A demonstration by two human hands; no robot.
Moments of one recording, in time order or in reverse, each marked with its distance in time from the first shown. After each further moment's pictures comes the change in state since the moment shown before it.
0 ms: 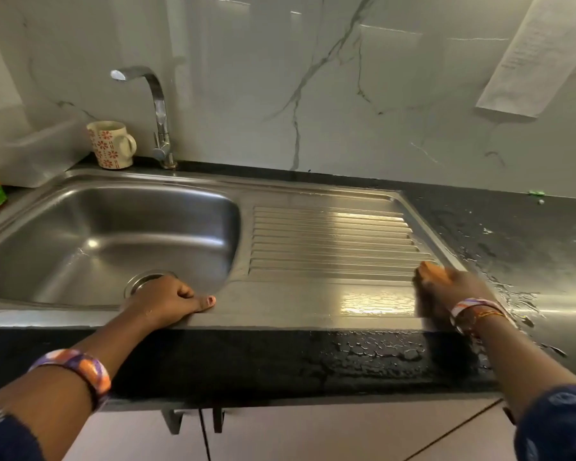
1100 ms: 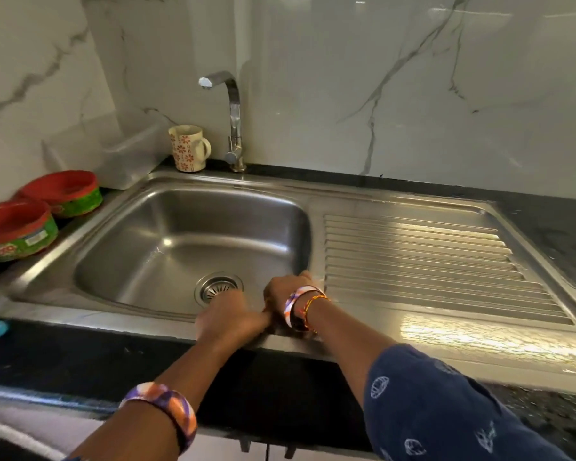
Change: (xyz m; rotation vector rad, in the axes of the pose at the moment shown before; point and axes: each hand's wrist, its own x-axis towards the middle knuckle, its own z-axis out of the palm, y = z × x) left_hand -0.010 0.003 -0.005 -0.052 0.070 -0.254; right_hand -0.133 -0.326 0.102 -0.415 -0.325 -1.026
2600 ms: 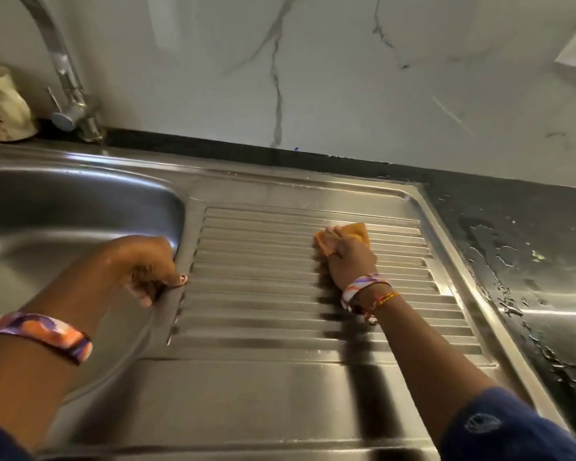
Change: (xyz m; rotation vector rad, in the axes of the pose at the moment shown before) left_hand 0.140 0.144 0.013 0.061 -0.467 -0.118; right_hand -0.035 0.289 0.025 0.523 0.345 0.500
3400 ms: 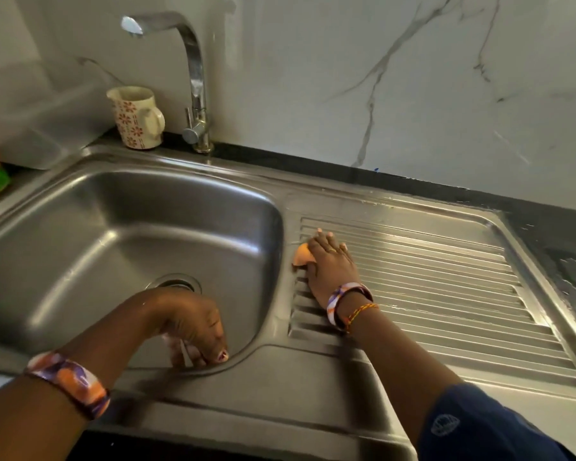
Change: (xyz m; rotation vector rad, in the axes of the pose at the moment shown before) left_hand -0.047 -0.114 -0.010 0.022 -0.490 0.111; right_hand -0.013 -0.146 0.072 -0.169 -0.096 -0.277
